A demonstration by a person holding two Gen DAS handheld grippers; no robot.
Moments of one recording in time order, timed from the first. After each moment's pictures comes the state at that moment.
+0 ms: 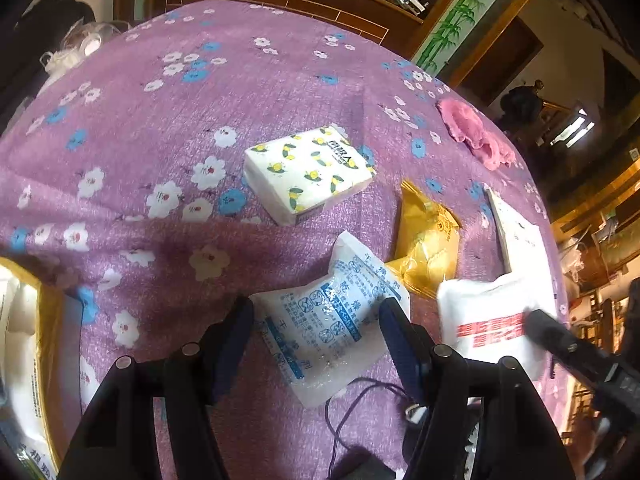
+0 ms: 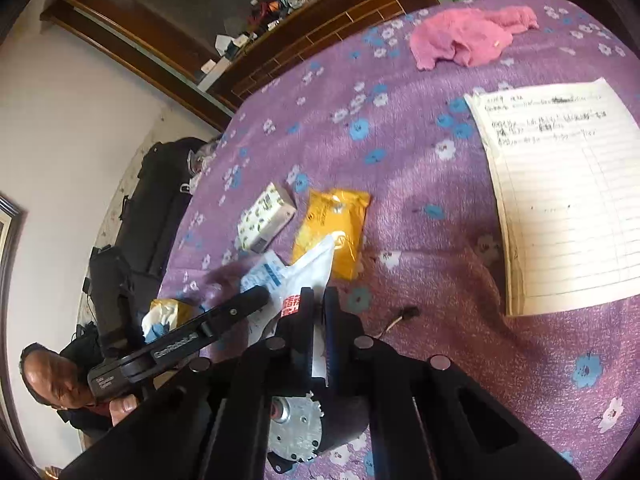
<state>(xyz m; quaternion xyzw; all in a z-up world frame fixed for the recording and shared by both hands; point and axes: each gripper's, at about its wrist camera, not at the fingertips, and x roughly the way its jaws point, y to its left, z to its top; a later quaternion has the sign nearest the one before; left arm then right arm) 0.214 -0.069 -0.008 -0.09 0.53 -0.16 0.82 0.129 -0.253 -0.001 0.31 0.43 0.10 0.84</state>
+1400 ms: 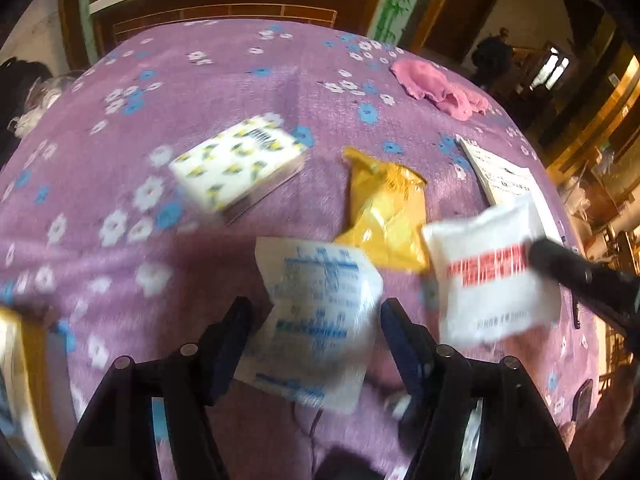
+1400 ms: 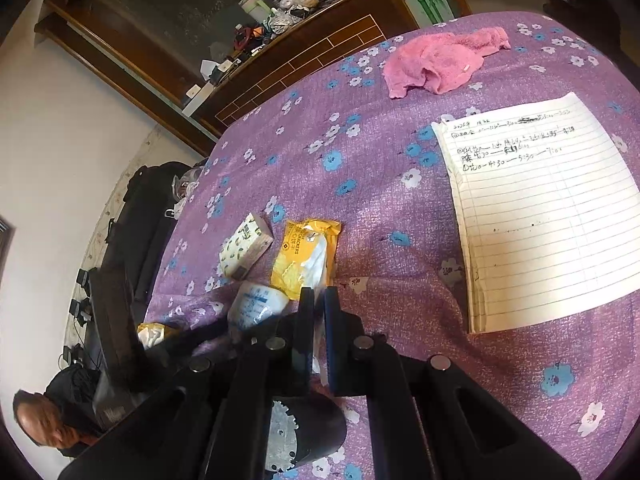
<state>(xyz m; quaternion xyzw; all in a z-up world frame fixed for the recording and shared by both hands) 0.203 -0.105 -0.008 0.00 0.53 -0.21 0.82 0.125 -0.266 0.003 0.31 0.41 0.06 0.85</state>
